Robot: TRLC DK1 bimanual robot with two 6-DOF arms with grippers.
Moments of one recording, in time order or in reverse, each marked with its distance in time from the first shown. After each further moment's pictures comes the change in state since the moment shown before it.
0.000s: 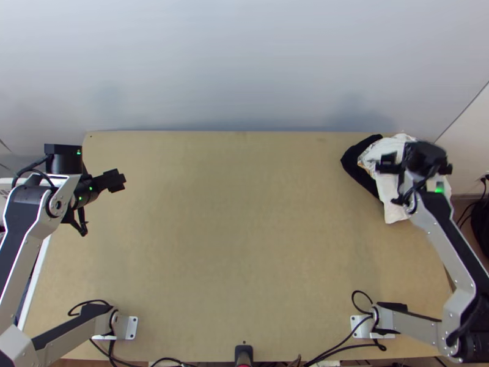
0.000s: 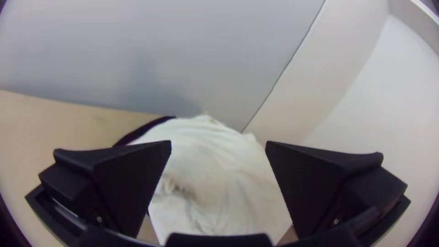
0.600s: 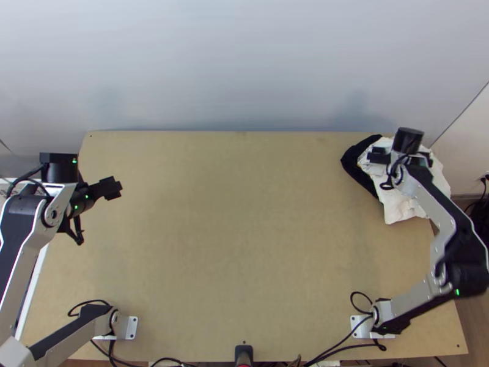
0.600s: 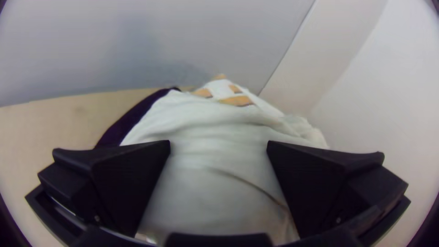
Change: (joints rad) left arm 0.018 -0.062 -0.046 -0.032 -0.005 -0.002; right arm -0.042 0.386 0.202 -0.040 -0.004 0.182
